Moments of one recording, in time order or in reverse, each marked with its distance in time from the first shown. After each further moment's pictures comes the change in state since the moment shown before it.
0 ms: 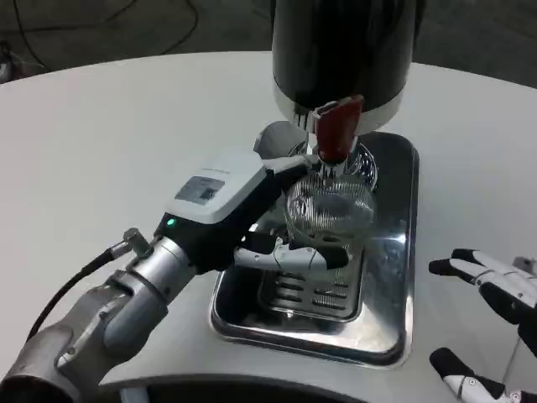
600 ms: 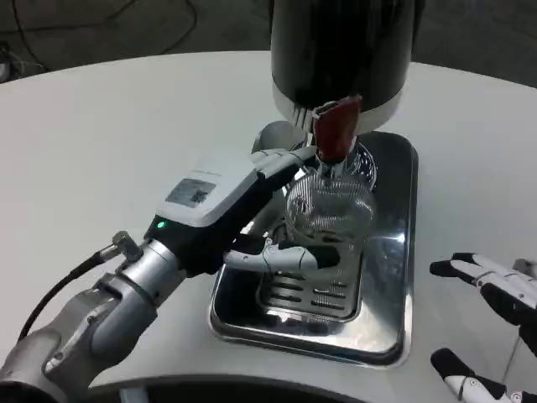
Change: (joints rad) left arm 0.027 0.028 0.015 -0.029 0.000 -0.011 0.002; right arm 0.001 0.001 -0.001 0.004 0.006 0.000 0.000
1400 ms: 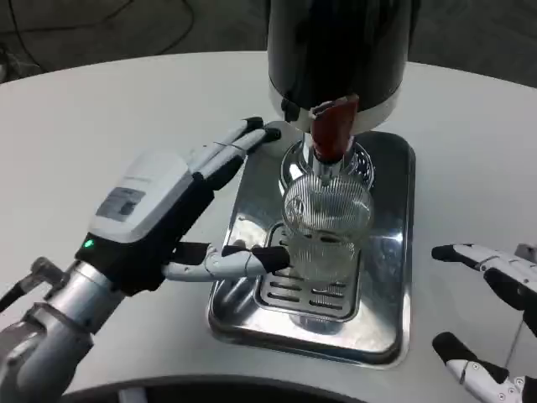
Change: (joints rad) left arm 0.260 0.111 0.181 -0.325 -0.143 -0.006 -0.073; right arm -0.044 -0.002 -0.010 0.004 0.029 0.013 0.001
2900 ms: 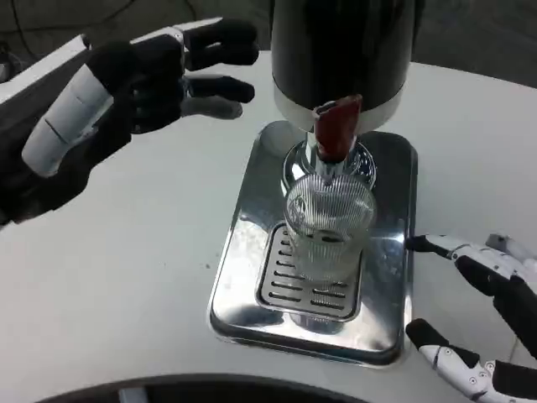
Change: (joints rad) left arm -0.009 0.162 0.365 -0.511 -1.106 0.741 -0.865; right arm -0.088 -0.003 0.097 0.000 -0.044 0.078 0.012
